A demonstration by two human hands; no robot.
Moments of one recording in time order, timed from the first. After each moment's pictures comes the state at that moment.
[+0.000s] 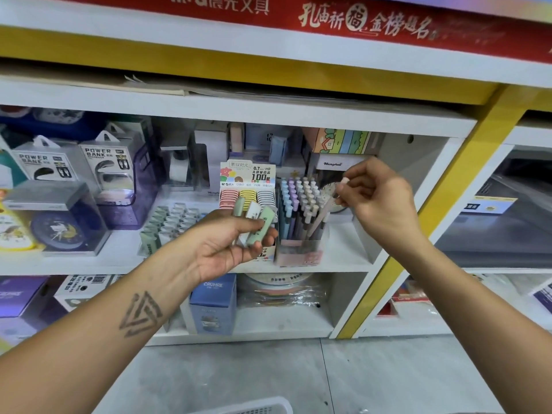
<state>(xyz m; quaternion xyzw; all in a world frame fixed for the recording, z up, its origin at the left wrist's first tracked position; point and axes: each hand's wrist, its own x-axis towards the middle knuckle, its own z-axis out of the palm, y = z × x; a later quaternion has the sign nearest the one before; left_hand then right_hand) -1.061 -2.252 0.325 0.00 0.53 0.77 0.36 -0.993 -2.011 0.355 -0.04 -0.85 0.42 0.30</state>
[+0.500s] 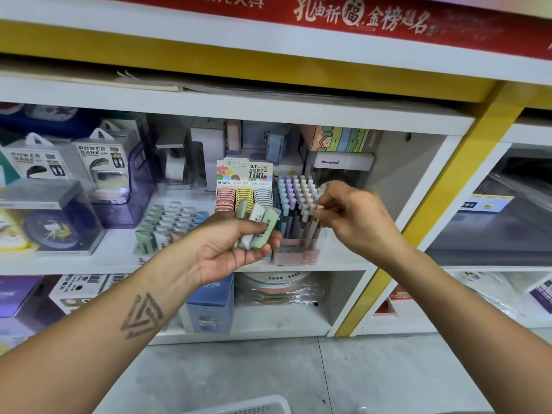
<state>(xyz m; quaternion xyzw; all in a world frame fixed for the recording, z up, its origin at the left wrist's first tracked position) -1.060 -2.246 0.318 0.00 0.53 0.76 0.37 -0.994 -2.020 0.338 0.03 -0.94 0.27 0.22</state>
